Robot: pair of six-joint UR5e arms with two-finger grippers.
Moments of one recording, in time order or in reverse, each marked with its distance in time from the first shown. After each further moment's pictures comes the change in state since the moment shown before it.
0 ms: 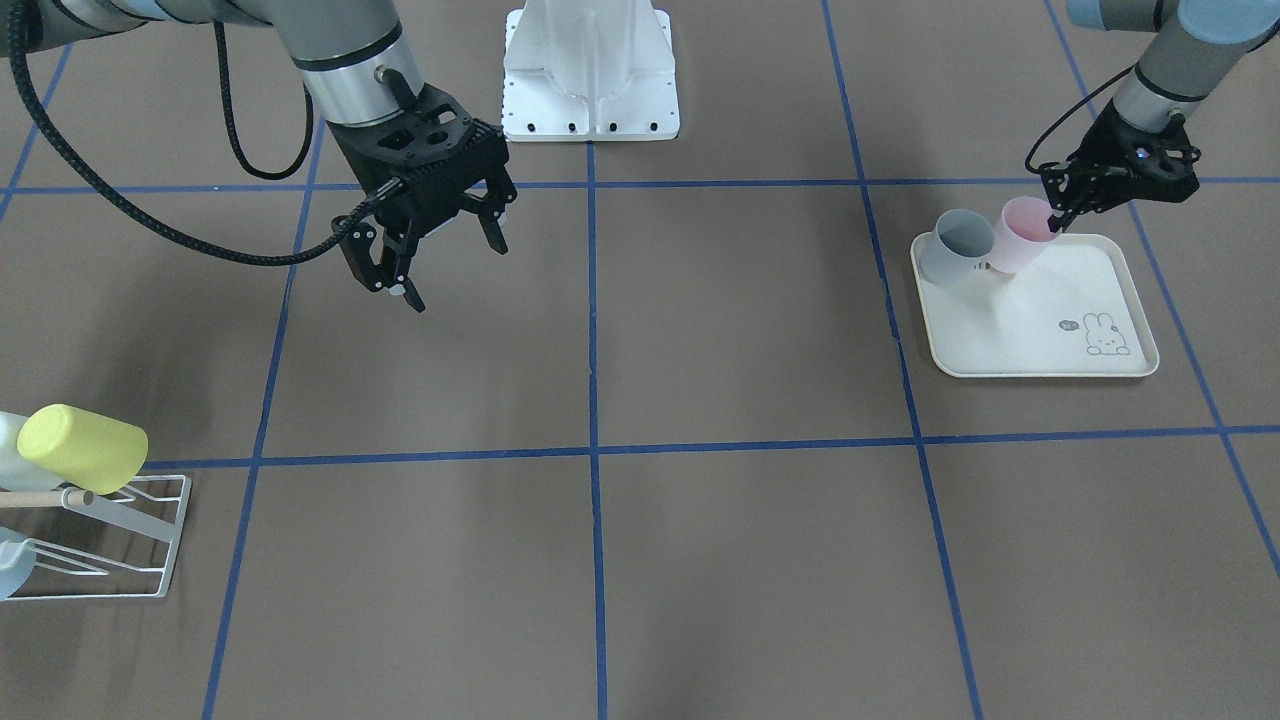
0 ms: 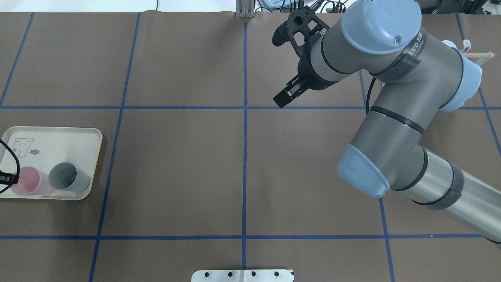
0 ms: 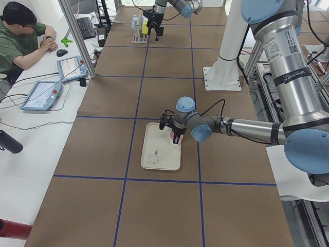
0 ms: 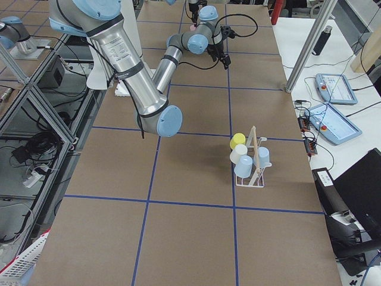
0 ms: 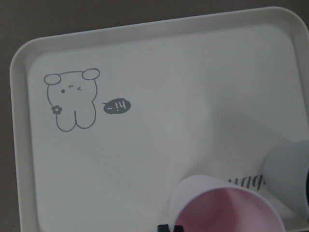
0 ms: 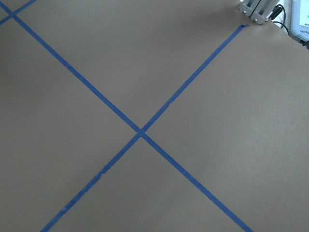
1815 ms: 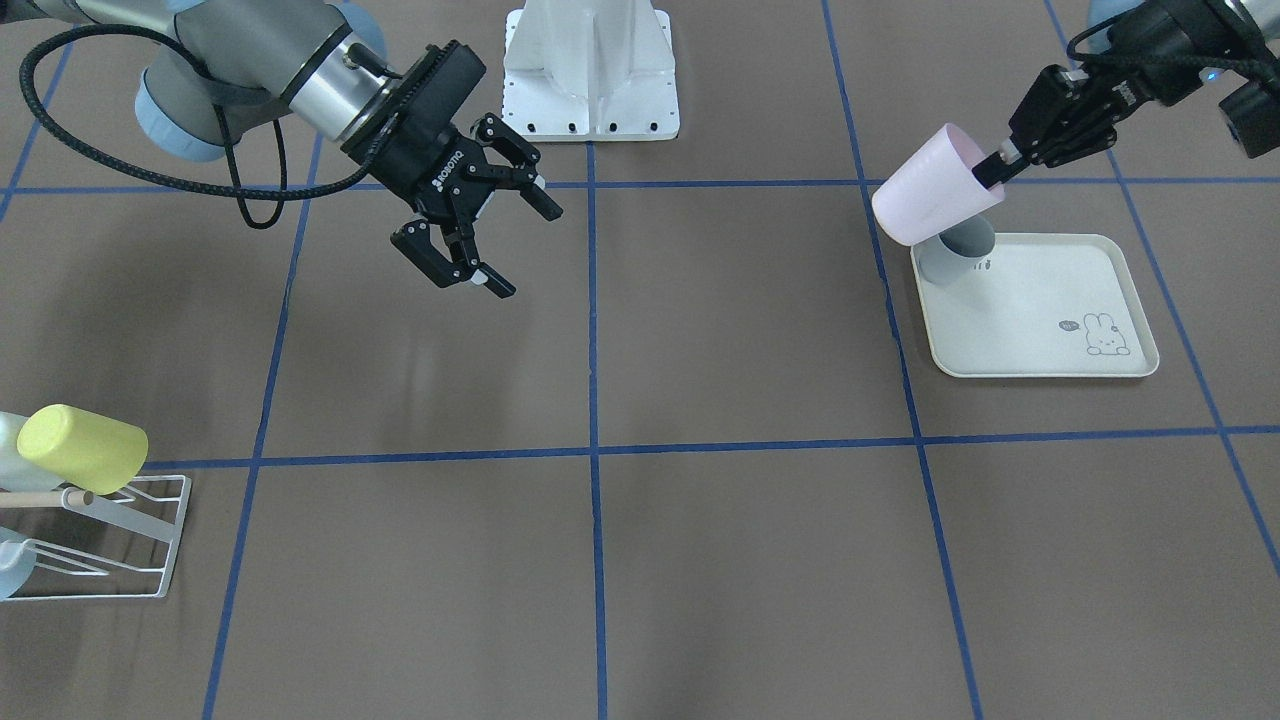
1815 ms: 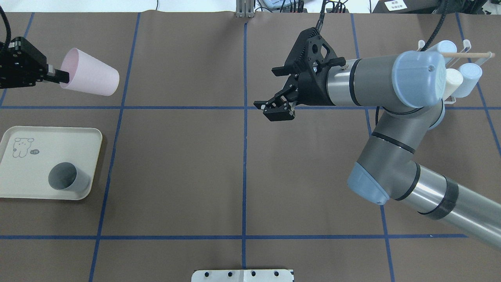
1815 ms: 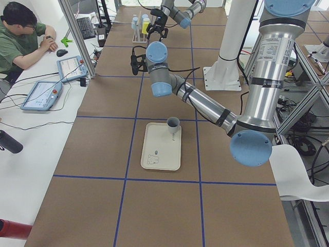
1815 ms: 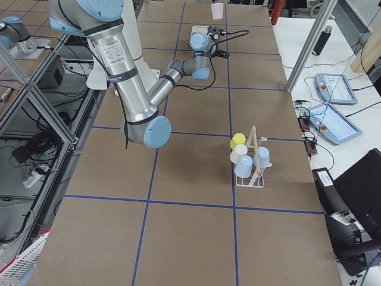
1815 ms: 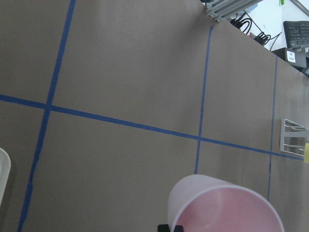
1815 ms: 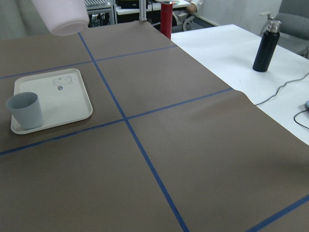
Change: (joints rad) left arm -0.319 -0.555 -0.022 -0.176 -0.509 -0.811; right arm -0.048 -0.160 -0.136 0.963 0.001 -0.103
